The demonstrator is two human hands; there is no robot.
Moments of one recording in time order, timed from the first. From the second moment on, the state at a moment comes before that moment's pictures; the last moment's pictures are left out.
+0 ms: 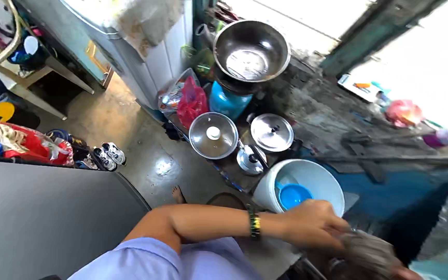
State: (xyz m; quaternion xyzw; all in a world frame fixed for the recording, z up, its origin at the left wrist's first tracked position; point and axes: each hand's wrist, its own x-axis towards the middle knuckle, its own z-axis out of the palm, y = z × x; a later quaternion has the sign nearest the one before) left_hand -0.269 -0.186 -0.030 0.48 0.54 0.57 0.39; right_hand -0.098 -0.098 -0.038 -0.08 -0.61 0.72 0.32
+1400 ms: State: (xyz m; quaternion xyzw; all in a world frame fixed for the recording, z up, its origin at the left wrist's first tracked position) left_hand -0.940 -0.888 -0.098 -0.08 0.80 0.60 -0.02; right_hand -1.039 -0.720 -0.100 0.38 -0.82 0.42 -0.08
